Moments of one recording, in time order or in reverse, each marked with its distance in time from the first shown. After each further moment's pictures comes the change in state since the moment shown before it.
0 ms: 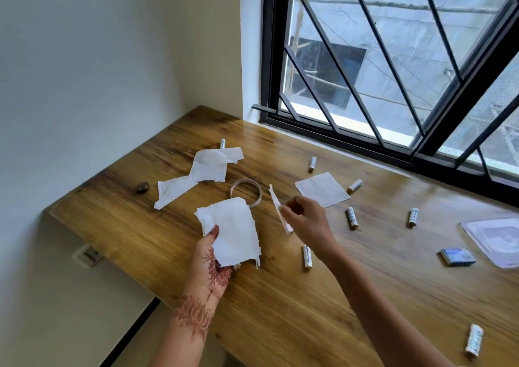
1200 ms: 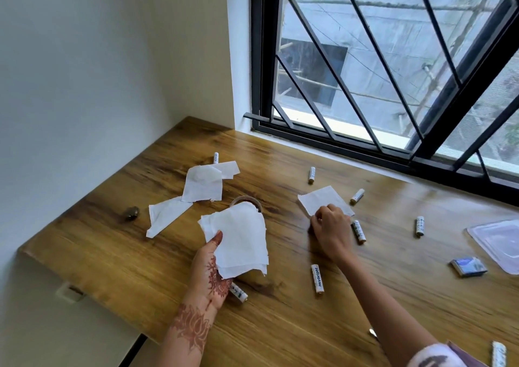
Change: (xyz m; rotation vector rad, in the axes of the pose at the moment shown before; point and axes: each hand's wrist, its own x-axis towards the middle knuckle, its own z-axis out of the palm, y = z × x) left_hand 0.049 0.025 0.007 0.080 -0.040 -0.046; right_hand 0.062 0.069 -0.008 -0.678 0.262 0.019
